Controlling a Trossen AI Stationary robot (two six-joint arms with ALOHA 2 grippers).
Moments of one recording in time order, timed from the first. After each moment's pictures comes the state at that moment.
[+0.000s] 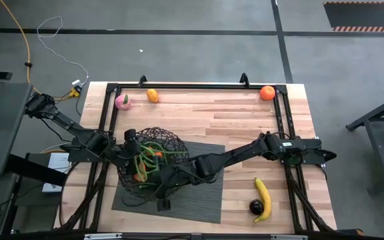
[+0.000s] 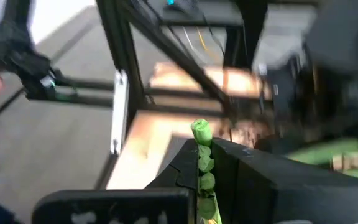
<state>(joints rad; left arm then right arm) -0.41 0.83 0.42 -0.50 -0.55 -0.42 0.34 2.34 2.33 -0.43 0.13 0.11</state>
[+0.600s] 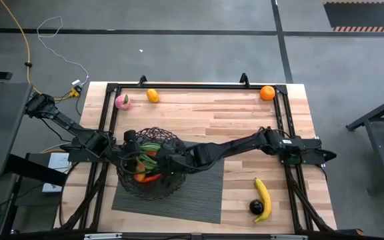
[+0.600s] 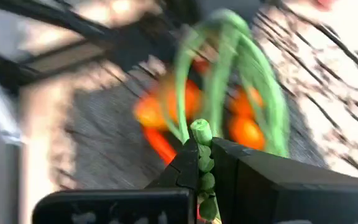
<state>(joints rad) -0.41 0.83 0.42 -0.56 -0.50 -0.40 0.28 2.32 2.33 -0.82 0.35 0.52</state>
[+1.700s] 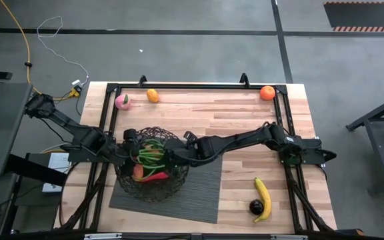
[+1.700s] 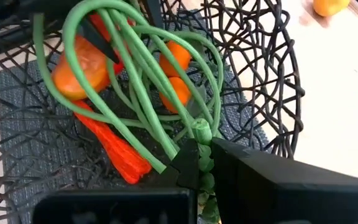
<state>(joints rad) -0.41 0.83 0.57 -0.67 -0.44 -0.35 0.24 2.24 2.22 -0.95 0.41 0.60</state>
